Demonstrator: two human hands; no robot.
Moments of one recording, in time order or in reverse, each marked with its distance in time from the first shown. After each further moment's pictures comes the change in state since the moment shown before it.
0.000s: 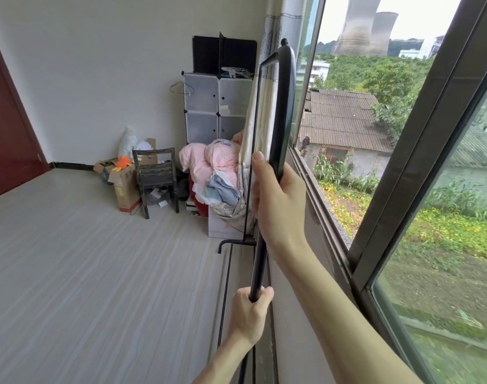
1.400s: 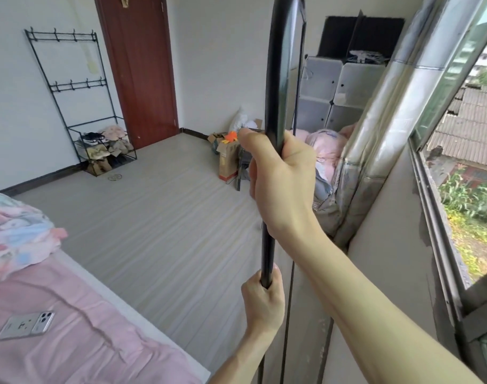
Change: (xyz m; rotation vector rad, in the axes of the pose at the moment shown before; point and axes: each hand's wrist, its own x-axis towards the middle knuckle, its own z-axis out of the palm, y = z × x) left_hand -0.055 0.004 -0.052 0.071 0.757 -0.010; right_hand -0.065 -0.029 0.089 0.186 -0.415 0.087
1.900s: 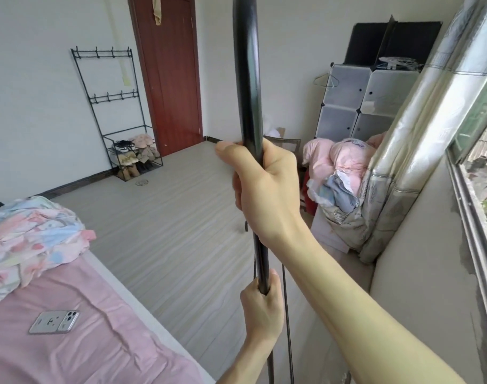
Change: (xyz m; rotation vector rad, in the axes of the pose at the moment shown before) left_hand 0.027 0.002 -0.013 0.002 0.098 -0.083; right_hand 0.012 0.003 0.021 0.053 -0.229 0.000
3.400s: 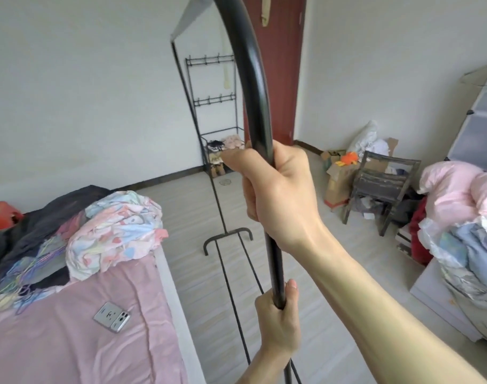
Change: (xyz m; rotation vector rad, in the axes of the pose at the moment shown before) left_hand 0.231 -0.028 0.031 0.098 0.369 0.154; right_hand 0.218 0.105 0.038 0.237 -0.442 0.010
